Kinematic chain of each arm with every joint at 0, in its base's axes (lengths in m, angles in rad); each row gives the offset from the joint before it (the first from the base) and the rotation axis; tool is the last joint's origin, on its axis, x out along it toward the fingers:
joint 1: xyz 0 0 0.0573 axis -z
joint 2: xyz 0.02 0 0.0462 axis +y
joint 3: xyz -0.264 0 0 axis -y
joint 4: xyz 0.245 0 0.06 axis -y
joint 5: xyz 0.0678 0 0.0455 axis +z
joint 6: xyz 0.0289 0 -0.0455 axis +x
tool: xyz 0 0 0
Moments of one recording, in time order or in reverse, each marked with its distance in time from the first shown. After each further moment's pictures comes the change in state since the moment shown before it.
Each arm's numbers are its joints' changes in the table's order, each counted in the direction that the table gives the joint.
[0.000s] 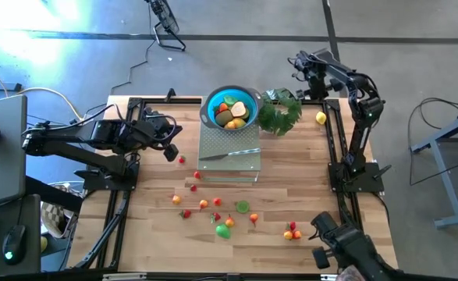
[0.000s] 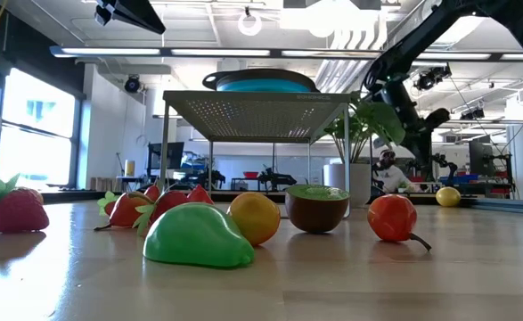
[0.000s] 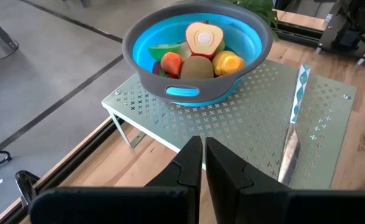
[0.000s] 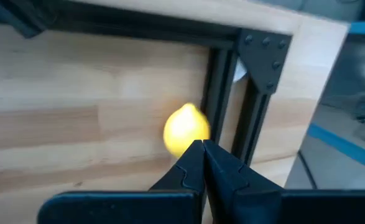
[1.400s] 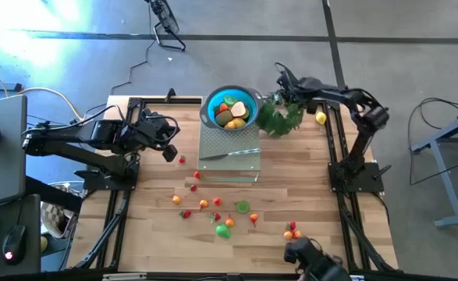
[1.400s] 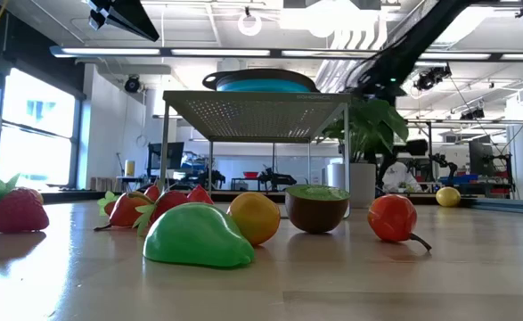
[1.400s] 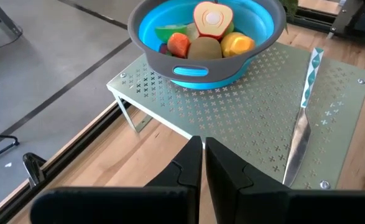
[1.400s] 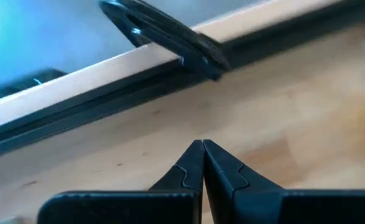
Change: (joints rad) left arm 0.000 0.000 0.000 -0.070 0.002 -0.045; right arm -0.229 -0.180 -0.431 0.749 0.061 0.641
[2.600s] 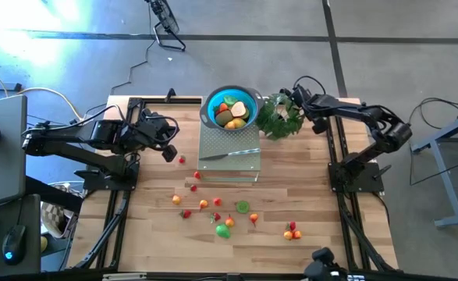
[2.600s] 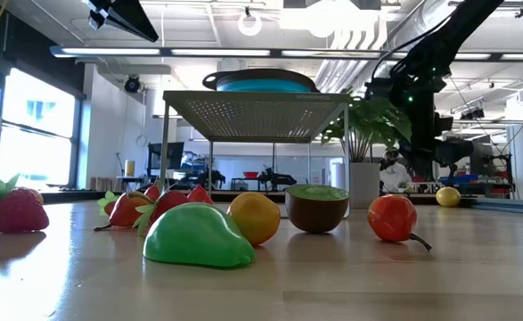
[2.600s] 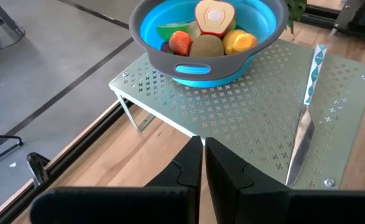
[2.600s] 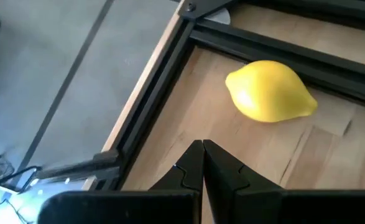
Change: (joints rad) left arm 0.000 0.000 0.000 -0.011 0.004 0.008; right arm -0.032 -0.257 -0.321 0.057 -0.349 0.776
